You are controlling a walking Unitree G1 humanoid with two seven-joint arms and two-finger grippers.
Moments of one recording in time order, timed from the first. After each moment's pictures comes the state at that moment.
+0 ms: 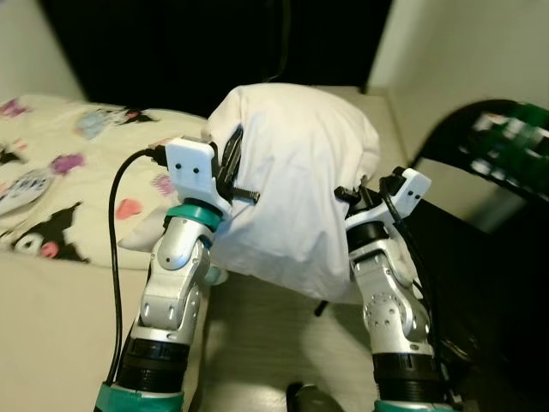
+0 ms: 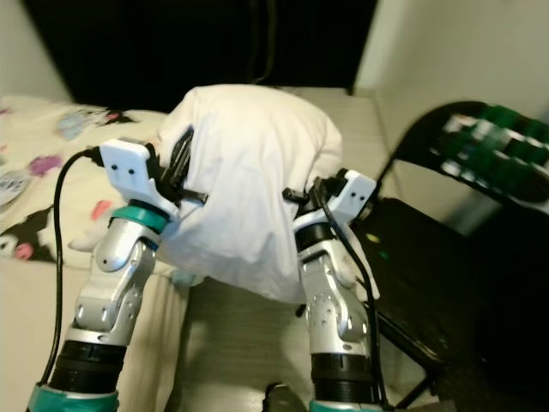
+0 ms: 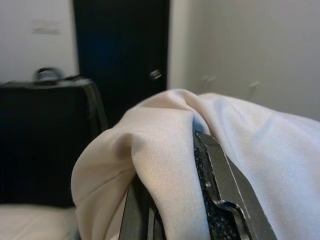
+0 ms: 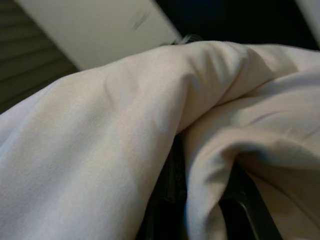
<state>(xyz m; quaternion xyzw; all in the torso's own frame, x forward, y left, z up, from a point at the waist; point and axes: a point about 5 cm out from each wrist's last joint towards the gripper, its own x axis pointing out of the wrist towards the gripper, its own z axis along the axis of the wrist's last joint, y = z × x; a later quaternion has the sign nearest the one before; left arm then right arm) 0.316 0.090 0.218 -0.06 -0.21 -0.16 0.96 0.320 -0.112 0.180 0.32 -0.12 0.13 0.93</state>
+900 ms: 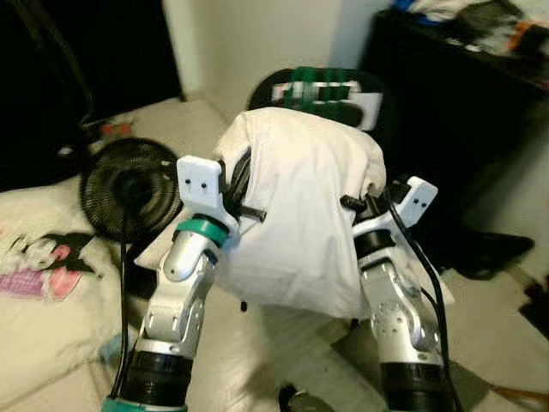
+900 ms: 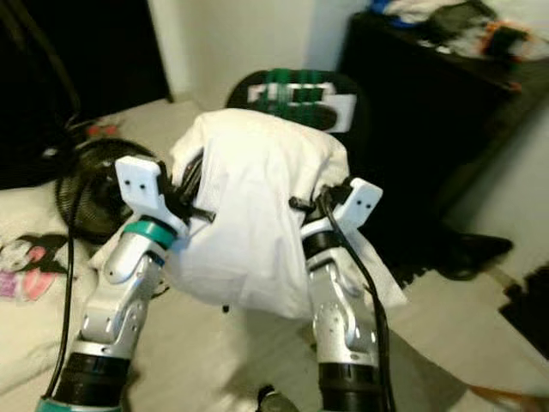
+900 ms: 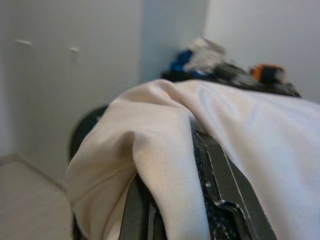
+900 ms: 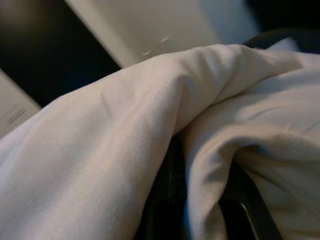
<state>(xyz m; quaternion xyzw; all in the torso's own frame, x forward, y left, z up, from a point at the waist) 0.311 0.087 0.194 -0.07 -0.16 -0.18 0.97 0.315 -0.118 0.173 0.30 -0.11 0.12 0.94</state>
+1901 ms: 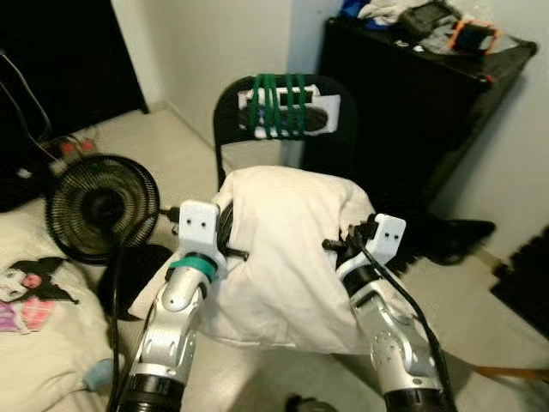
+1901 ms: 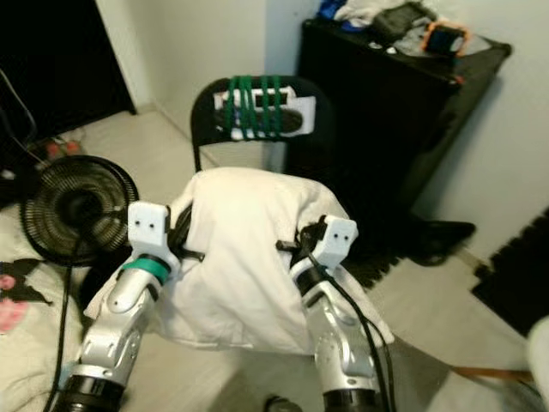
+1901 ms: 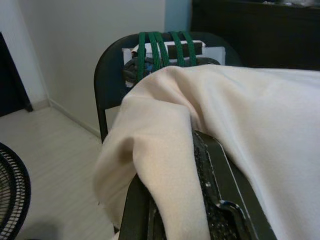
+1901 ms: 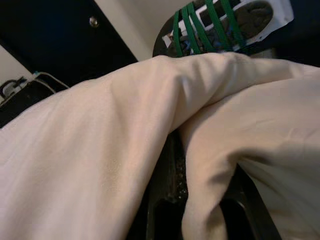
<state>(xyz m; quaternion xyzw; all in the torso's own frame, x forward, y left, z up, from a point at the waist) 0.308 0.102 0.131 -0.03 -0.04 -0.12 0.99 0.301 -0.115 0.118 0.24 0.00 0.14 0.96</state>
